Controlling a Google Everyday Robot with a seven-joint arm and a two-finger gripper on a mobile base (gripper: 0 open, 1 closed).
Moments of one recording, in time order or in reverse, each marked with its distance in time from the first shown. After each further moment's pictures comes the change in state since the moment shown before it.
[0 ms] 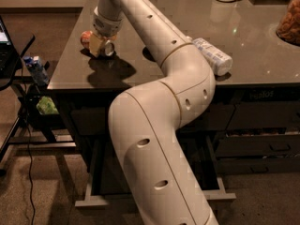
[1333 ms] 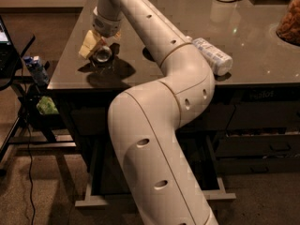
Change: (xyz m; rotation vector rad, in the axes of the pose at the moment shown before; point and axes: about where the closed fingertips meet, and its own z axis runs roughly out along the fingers) arm 0.000 0.000 -0.001 0.000 0.001 -0.001
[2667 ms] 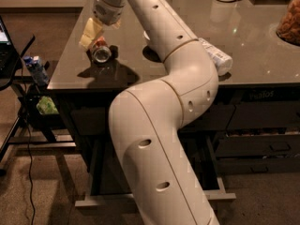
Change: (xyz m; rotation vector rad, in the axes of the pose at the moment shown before) arm -0.007 0.010 -0.051 -0.001 -0.043 -0.091
